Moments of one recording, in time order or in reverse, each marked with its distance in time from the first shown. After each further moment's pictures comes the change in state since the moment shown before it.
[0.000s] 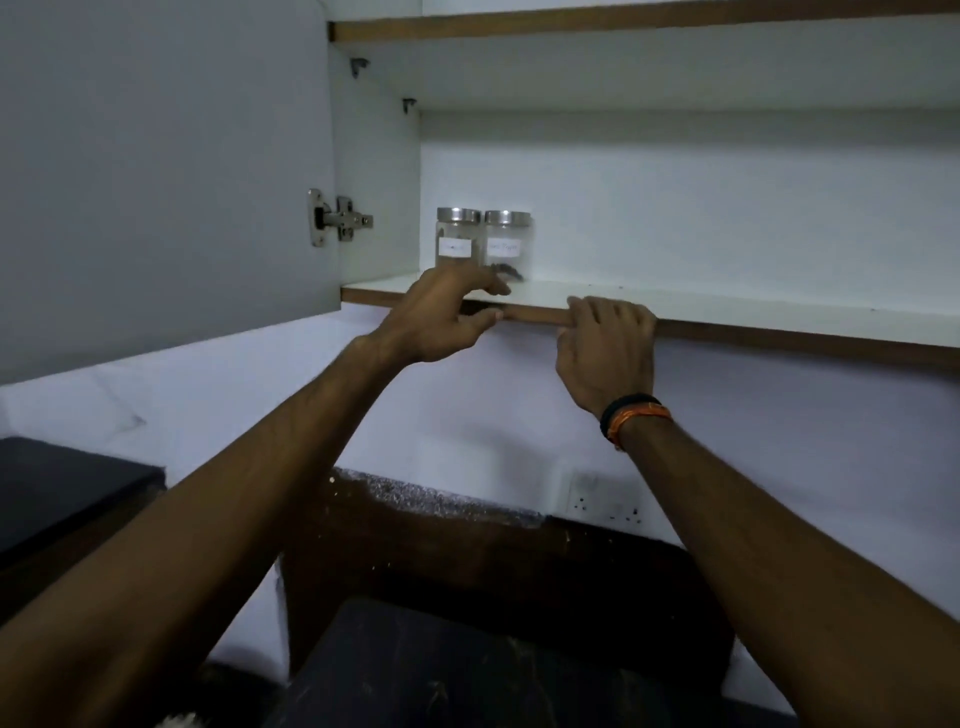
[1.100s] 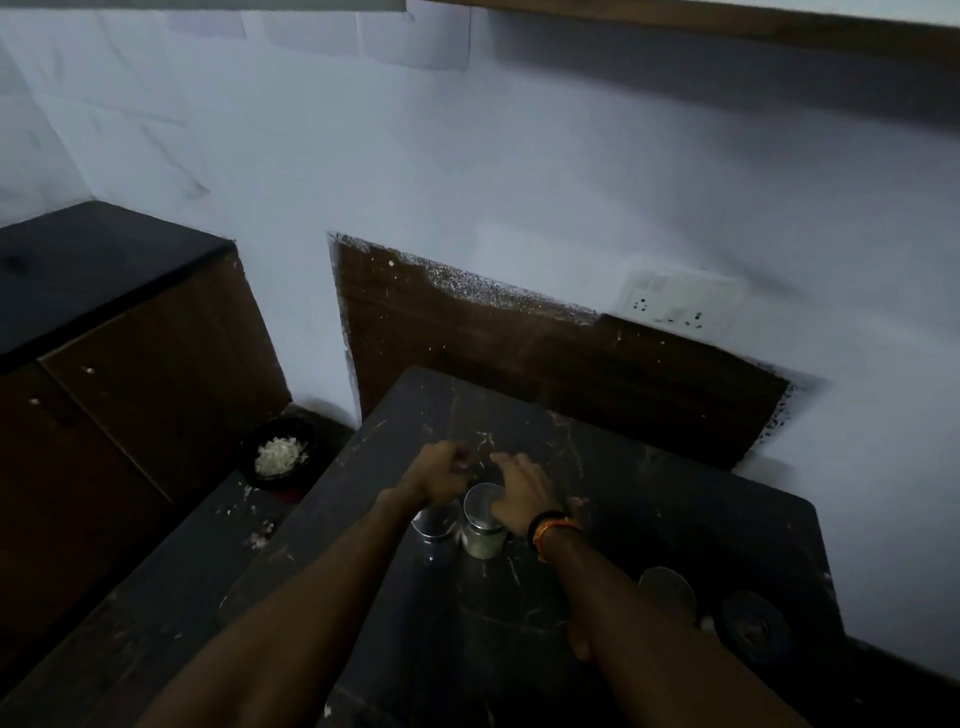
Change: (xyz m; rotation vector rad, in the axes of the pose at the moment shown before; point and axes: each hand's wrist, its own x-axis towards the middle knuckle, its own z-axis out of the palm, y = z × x) left_hand -0.409 0.029 0.185 -0.341 -0.714 -0.863; right_hand -0.394 -0.113 0.099 0.423 -1.285 0.174
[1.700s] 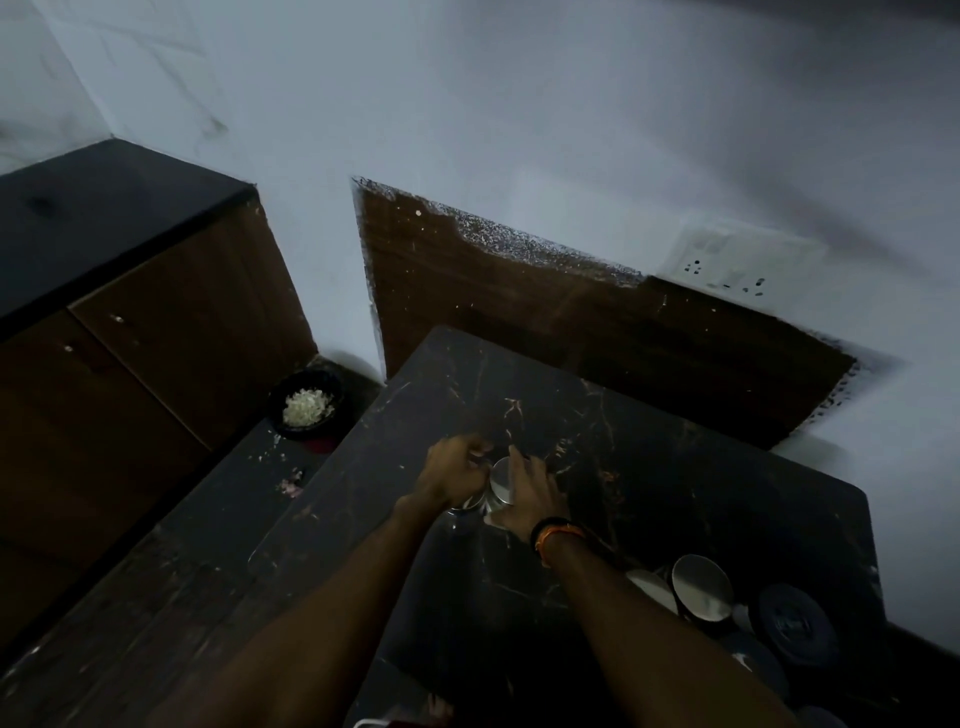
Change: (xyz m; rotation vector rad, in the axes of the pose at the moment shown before) left_hand 0.000 -0.042 0.041 -0.141 0.081 -0.115; right_hand 0.019 0.010 0.066 -0.039 -0.150 0.093
